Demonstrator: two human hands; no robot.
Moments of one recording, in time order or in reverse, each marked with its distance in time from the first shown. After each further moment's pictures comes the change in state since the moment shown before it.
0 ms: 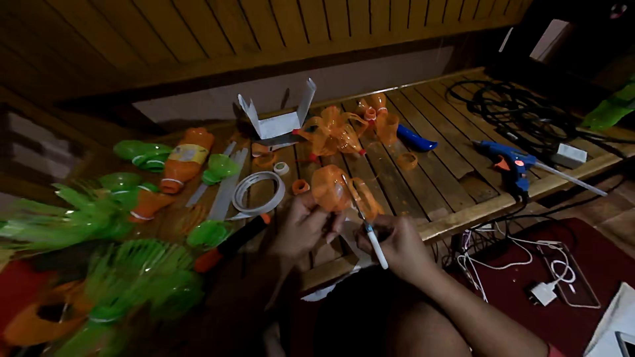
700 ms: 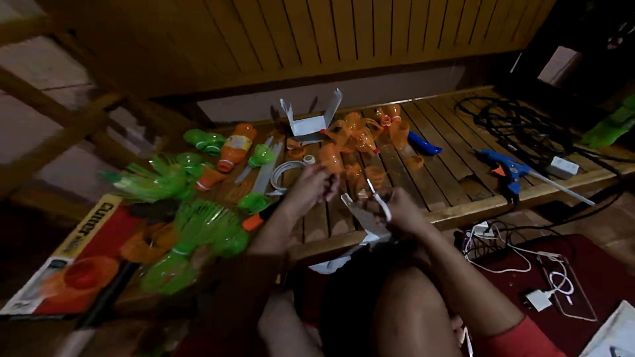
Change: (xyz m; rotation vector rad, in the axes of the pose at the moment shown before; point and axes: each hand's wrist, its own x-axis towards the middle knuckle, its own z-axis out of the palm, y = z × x) left_hand 0.005 0.026 -0.025 0.172 0.207 -0.283; right_hand 0.023 -0.019 -0.015 0.160 -0.153 0.177
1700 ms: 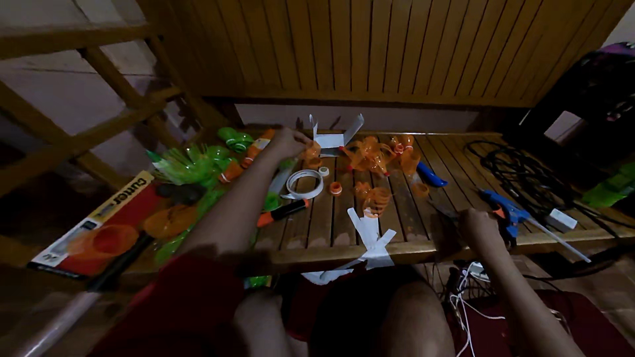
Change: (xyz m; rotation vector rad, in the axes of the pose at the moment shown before) left_hand 0.079 0.036 -0.114 0.736 0.289 -0.119; right_hand -0.019 -0.002 -0.114 -1.144 0.309 0.469
